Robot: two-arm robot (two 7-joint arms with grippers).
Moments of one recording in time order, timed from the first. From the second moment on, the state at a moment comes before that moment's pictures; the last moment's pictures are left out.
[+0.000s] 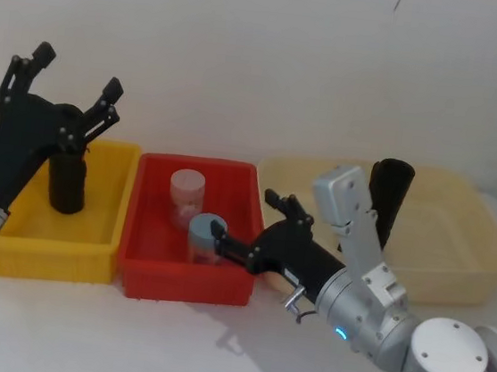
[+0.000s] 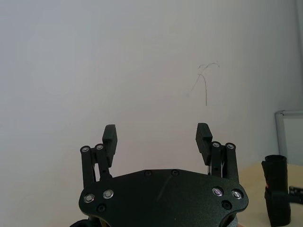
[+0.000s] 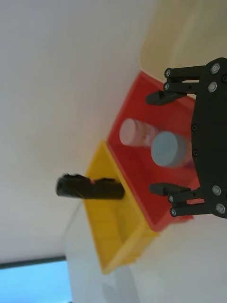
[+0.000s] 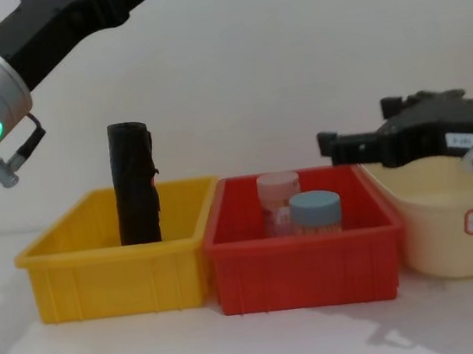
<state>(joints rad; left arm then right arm) -0.36 0.23 0.28 -1.50 -0.37 -0.39 -0.37 0.22 0.28 -0.30 -1.66 0.13 0.17 0.34</state>
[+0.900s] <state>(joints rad) -0.34 0.25 0.26 -1.53 -0.36 -0.39 -0.35 0.35 0.26 -0.41 -1.53 0.11 0.30 0.39</state>
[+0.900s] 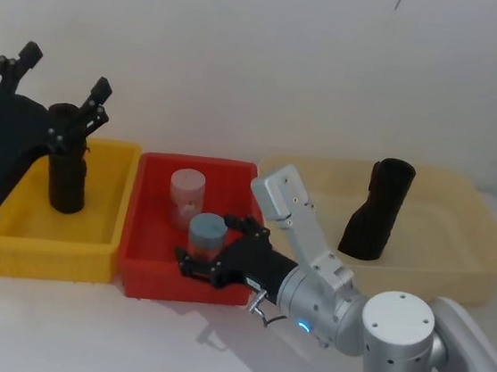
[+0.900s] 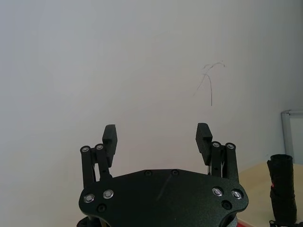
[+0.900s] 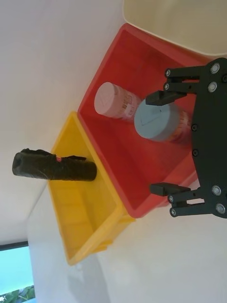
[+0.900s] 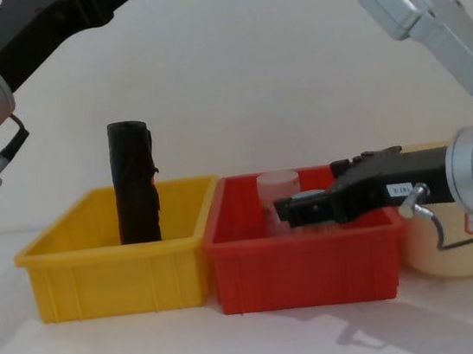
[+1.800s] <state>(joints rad) -0.34 0.25 0.26 -1.54 -0.36 -0.39 -0.35 0.42 0.23 -0.42 -1.41 0.12 0.29 0.36</state>
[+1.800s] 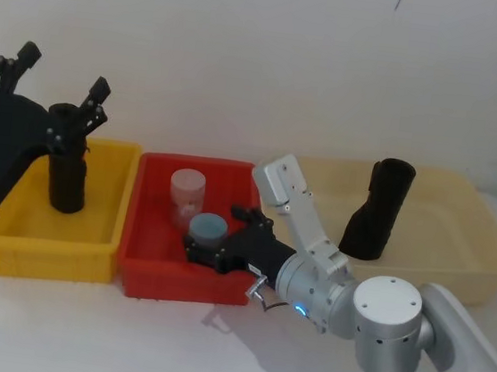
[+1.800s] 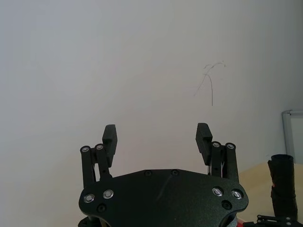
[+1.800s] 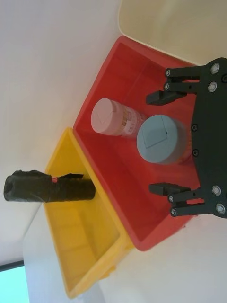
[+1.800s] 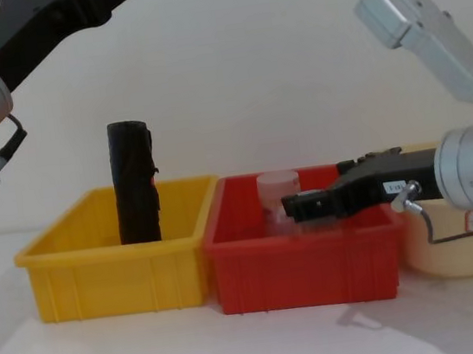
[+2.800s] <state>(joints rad) -0.34 0.25 0.26 -1.54 -0.36 -0.39 -0.35 0.47 0.20 -0.42 -1.30 0.10 0.31 0.35</state>
